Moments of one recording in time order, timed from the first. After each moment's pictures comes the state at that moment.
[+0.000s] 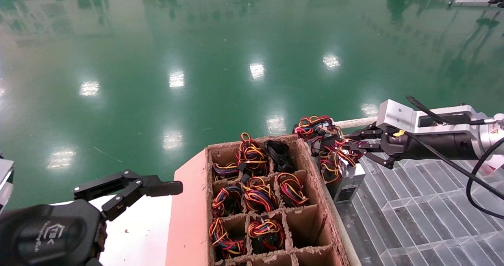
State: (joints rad) left arm -1.08 0.60 0.31 -1.28 0.71 1.48 -0.17; right arm 1.84 -0.91 -0.67 0.29 -1.51 -1.32 -0.34
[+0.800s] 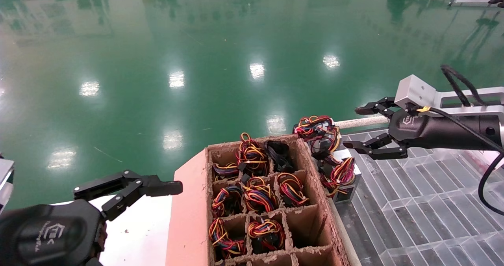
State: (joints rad) left arm -1.08 0.60 0.31 -1.28 0.71 1.48 -0.17; right arm 1.87 -0.87 -0.63 0.28 -1.43 -1.41 -0.28
